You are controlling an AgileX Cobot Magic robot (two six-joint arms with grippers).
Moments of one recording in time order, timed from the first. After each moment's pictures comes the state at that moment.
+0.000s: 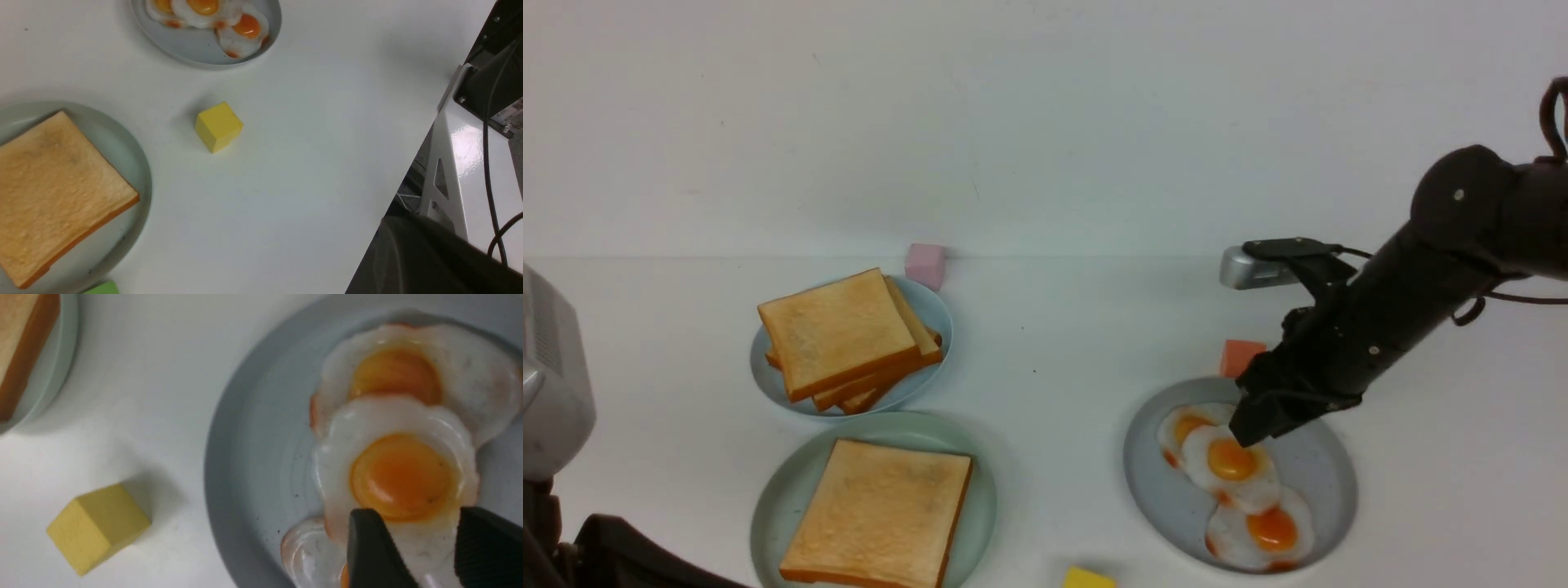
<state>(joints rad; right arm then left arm) 0.19 1.89 -1.32 0.53 0.93 -0.59 -0.31 0.72 -0.81 -0.68 1.09 0.62</state>
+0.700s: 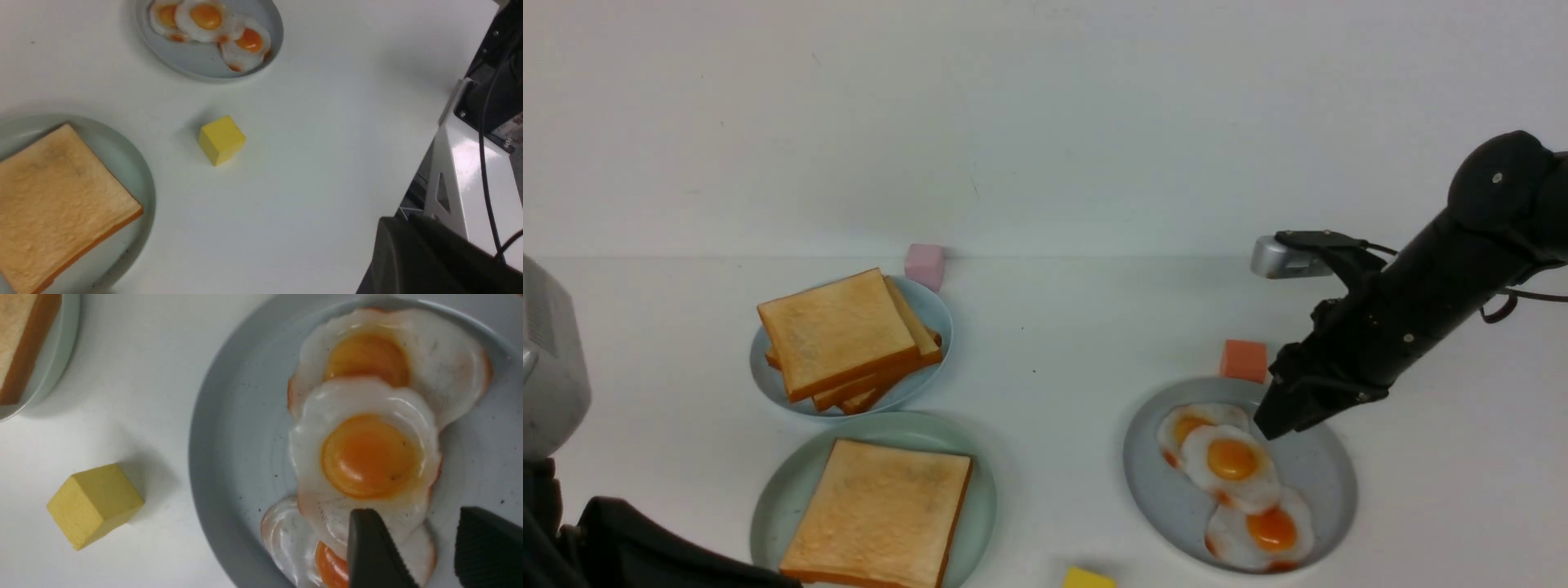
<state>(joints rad) 0.12 1.89 -1.34 0.56 0.99 -0.65 -0.31 0.72 -0.81 -0.69 1.06 0.62</state>
